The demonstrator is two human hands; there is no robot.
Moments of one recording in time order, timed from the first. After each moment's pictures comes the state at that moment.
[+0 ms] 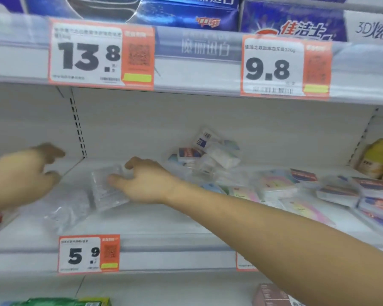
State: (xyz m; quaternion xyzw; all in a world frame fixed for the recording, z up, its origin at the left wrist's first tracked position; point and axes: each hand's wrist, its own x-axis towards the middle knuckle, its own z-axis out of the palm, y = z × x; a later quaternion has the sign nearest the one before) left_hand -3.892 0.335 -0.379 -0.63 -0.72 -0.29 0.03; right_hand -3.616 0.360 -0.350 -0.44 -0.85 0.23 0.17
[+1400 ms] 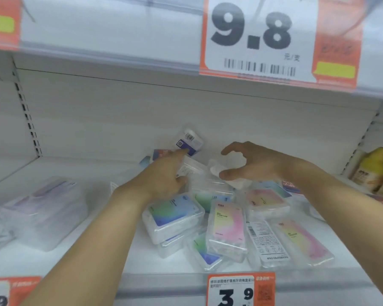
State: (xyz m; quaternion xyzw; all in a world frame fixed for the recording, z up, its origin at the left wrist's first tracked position) left_hand -3.605 0.451 -0.383 -0.77 -0.56 -0.27 -0.16; right_hand -3.368 0.483 -0.329 -0.58 -0.79 0.15 0.08
